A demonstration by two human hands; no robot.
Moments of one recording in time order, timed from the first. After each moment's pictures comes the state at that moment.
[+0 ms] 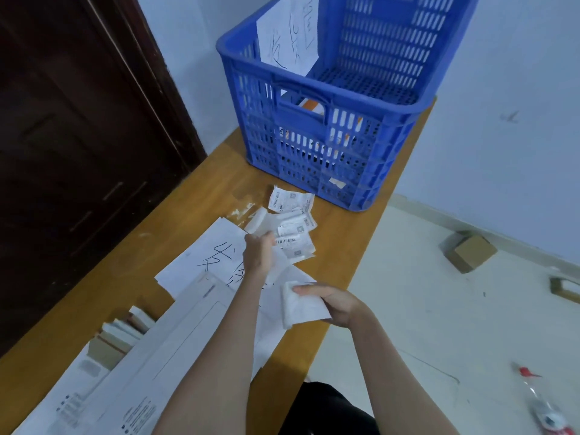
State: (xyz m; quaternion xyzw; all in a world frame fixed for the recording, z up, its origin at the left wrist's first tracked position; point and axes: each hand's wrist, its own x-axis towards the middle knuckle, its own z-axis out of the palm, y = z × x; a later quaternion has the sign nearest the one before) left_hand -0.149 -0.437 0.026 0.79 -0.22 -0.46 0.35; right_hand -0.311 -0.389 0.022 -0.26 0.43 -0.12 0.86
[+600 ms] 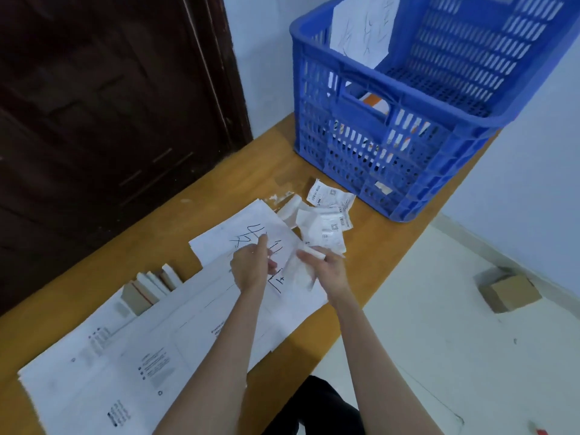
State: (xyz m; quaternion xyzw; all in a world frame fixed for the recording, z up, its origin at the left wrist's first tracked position) left_hand -0.116 -0.379 0.026 0.83 -0.12 -0.34 0.42; right_hand -0.250 -0.413 0.007 -0.43 0.57 -0.26 0.65
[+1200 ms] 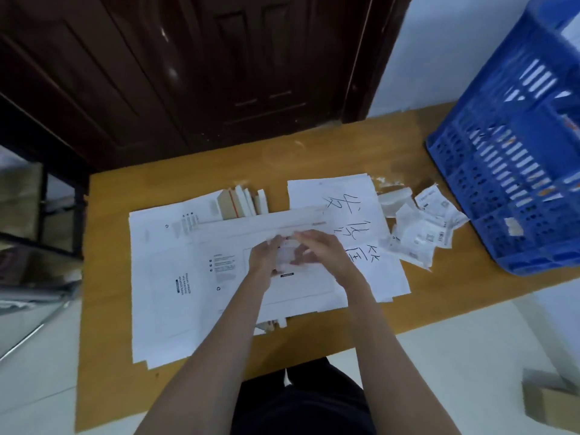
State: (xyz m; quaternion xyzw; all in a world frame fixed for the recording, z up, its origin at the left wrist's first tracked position) left_hand -0.050 -0.248 -0.014 0.74 0.17 -0.43 0.48; right_hand -0.145 -0.352 0.012 -0.62 0.36 0.05 0.69
